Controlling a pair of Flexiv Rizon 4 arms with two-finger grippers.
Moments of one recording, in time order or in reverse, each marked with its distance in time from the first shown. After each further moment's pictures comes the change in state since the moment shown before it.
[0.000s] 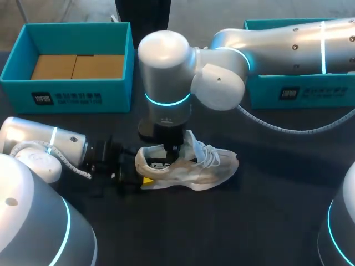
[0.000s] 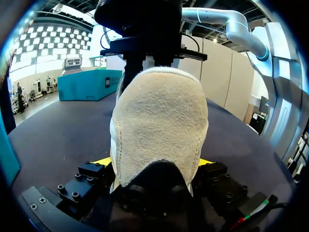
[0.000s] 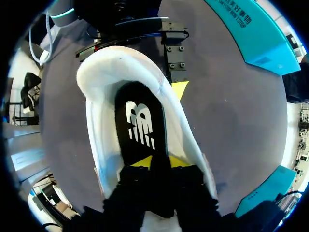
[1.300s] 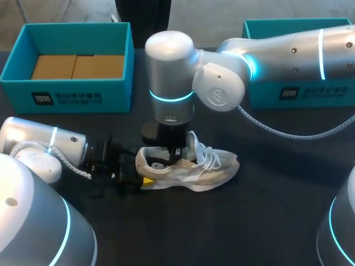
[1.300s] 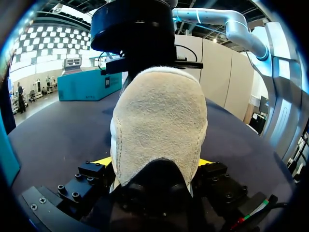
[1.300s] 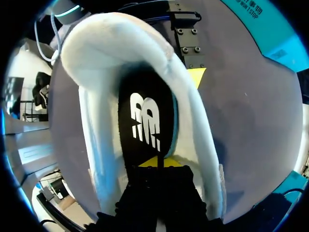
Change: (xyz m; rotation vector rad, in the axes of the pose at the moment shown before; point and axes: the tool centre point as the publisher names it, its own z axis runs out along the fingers) left arm 0.001 0.000 0.000 0.000 0.001 0.001; right arm 0.016 -0.008 0.017 0.019 0.143 -0.020
